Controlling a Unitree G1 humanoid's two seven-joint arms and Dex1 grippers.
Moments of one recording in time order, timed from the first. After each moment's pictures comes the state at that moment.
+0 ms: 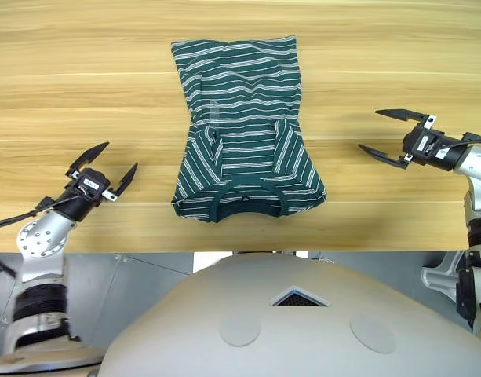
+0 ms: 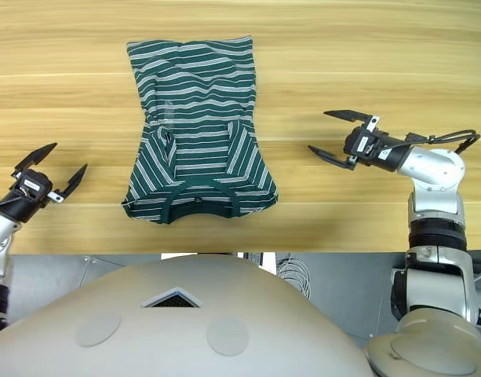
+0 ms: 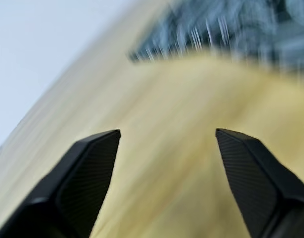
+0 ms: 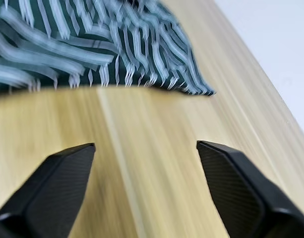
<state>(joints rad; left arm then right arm) 0.41 0.81 0.22 0.45 0.17 -0.78 -0.57 -0.09 -0.76 0.00 0.67 -0.08 -0.88 1.01</state>
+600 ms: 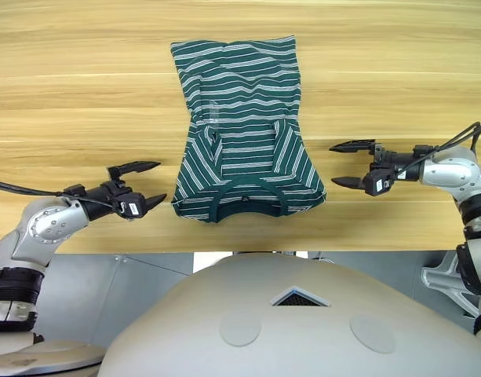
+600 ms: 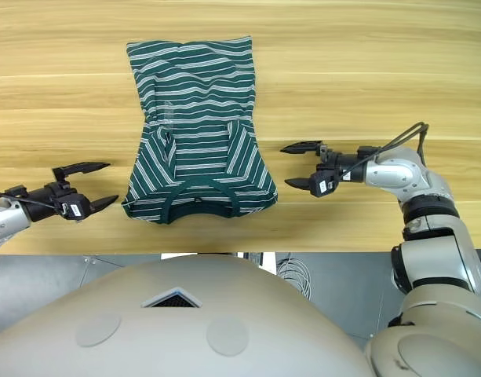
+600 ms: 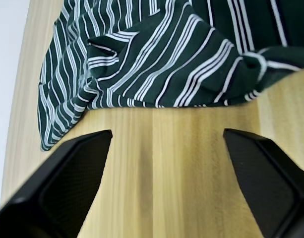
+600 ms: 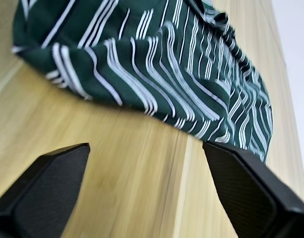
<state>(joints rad) 0.33 0.92 -0.05 0.23 0.31 -0.84 -0.63 -0.30 -0.75 0.36 0.93 -0.39 -1.36 0.76</state>
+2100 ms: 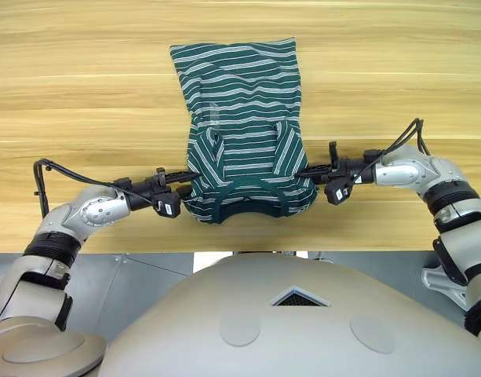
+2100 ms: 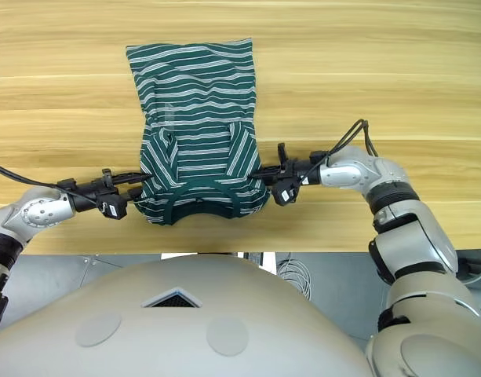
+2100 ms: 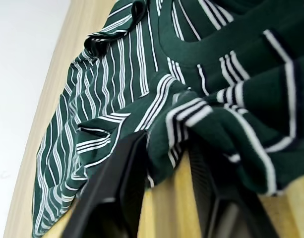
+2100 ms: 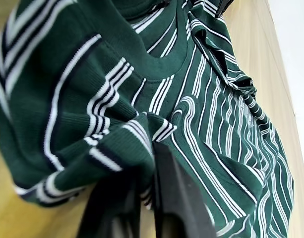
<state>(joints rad) 0.05 0.84 -0.42 0.52 0.47 -1.08 -0.37 -0.36 -0.66 0.58 0.85 -0.55 -1.30 0.53</state>
